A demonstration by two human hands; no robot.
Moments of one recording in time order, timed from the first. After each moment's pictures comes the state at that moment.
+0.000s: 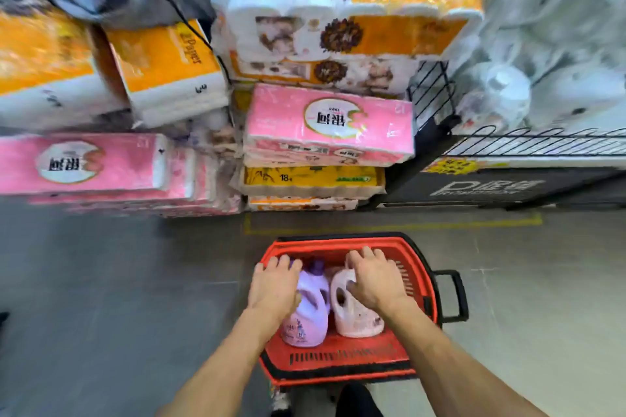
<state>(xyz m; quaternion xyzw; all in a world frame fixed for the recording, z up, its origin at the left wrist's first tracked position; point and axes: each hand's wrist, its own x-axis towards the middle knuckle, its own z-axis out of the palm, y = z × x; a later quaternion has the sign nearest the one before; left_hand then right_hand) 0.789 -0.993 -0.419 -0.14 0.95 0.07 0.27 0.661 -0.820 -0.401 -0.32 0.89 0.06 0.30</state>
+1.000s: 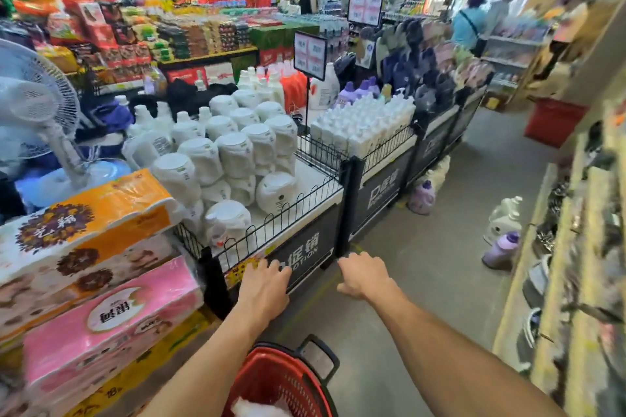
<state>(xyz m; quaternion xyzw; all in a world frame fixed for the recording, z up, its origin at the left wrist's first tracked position) 0.606 -0.708 -0.139 0.22 0.97 -0.06 0.05 0.614 -0.490 -0.123 0.00 0.99 0.03 0.17</state>
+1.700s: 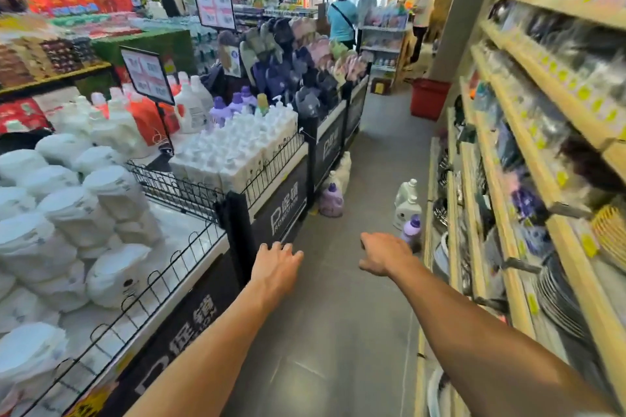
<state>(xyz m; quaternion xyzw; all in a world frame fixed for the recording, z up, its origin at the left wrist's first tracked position) 0.425 -0.300 -0.110 0.43 0.90 -0.12 0.01 0.528 -0.080 -0.084 0.22 0.96 -0.02 0.14</state>
